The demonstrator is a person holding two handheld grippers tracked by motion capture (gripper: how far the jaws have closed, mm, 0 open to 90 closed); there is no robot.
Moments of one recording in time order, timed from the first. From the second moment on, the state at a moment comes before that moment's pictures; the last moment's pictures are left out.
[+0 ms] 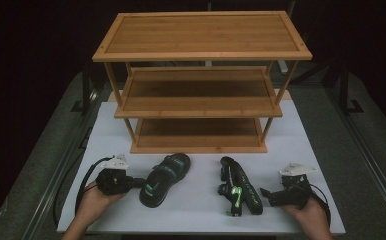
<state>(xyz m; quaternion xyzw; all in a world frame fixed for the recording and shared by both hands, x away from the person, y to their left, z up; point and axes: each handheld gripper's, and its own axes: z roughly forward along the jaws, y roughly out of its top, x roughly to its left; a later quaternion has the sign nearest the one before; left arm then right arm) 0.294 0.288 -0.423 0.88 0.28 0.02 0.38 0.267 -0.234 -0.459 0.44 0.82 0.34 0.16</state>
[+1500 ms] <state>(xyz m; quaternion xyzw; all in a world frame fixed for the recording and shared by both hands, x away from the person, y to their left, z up) 0.334 0.231 -0.384 0.89 0.21 0.00 0.40 0.267 -0.234 -0.459 0.44 0.82 0.34 0.16</state>
